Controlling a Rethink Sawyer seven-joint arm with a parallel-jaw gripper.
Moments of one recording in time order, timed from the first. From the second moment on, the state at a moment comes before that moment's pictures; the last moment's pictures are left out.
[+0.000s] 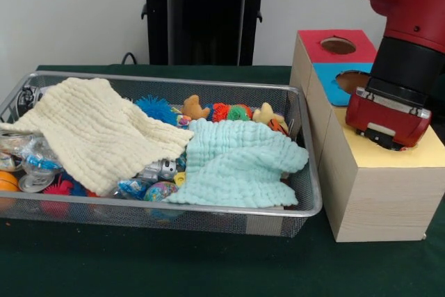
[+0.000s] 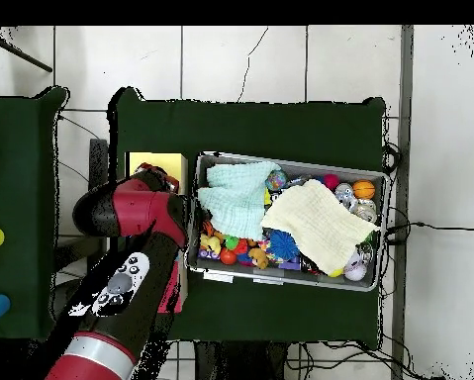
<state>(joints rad) 0.43 -0.19 -0.53 1.29 0.37 0.26 2.23</state>
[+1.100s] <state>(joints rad) 0.44 -0.18 -0.56 1.28 0.37 0.26 2.24</state>
